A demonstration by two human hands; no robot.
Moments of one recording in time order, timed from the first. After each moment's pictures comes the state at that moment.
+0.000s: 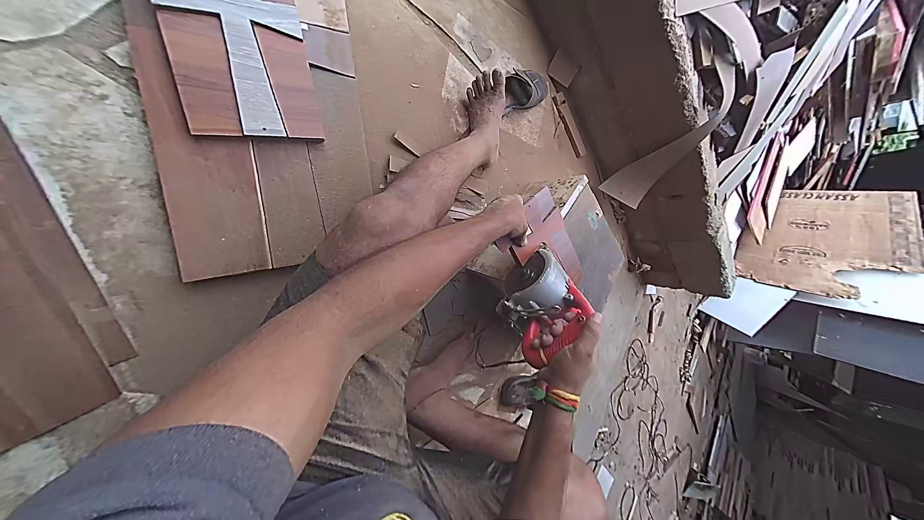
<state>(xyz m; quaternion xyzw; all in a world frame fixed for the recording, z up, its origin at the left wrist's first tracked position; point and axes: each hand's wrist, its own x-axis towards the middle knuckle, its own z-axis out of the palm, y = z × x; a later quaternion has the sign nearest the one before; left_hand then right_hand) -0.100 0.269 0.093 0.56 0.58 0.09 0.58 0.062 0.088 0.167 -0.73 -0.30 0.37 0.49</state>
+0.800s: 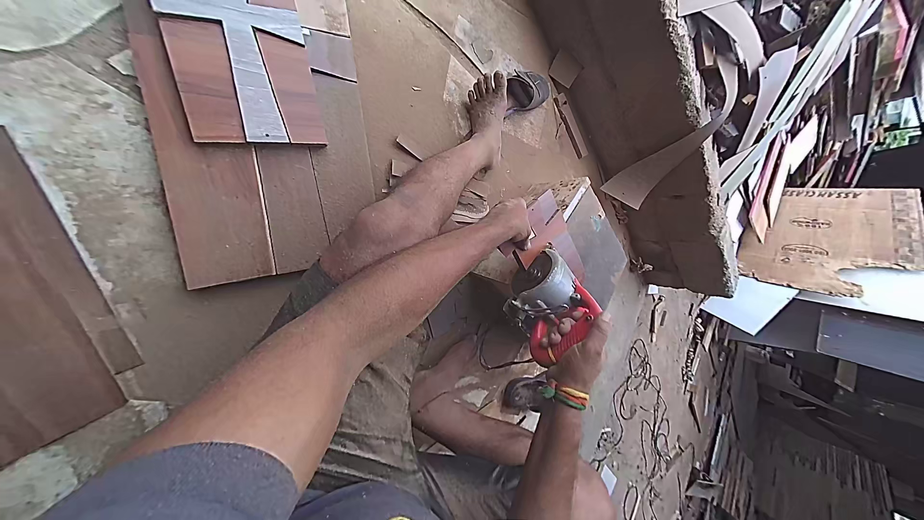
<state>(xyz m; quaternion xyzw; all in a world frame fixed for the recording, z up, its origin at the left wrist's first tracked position) -0.100 0.272 0.092 0.56 0.58 0.09 0.59 0.061 0.100 0.170 -0.74 -0.30 0.36 0.48</state>
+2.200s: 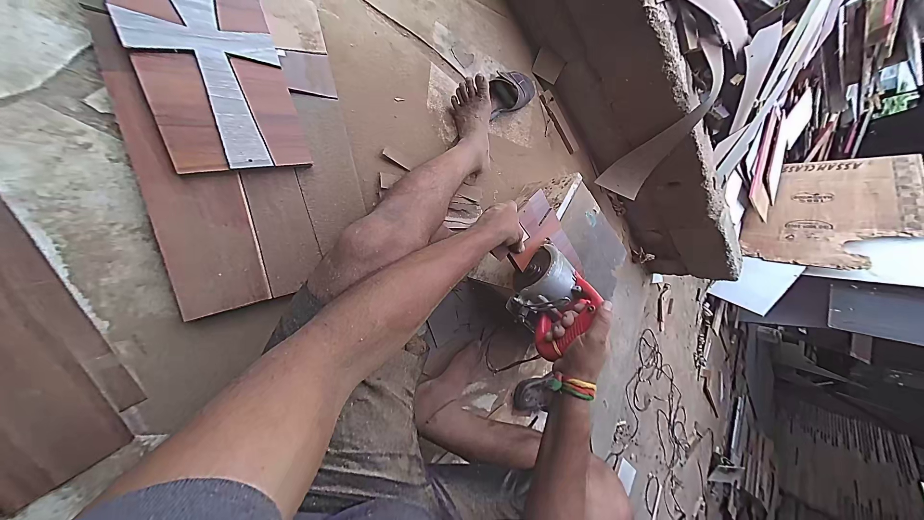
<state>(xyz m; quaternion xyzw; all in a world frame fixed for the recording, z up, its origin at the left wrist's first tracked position) -0.098 0.275 0.087 0.56 0.58 0.08 0.59 0.066 0.114 0.169 -0.74 -0.28 0.36 0.50</state>
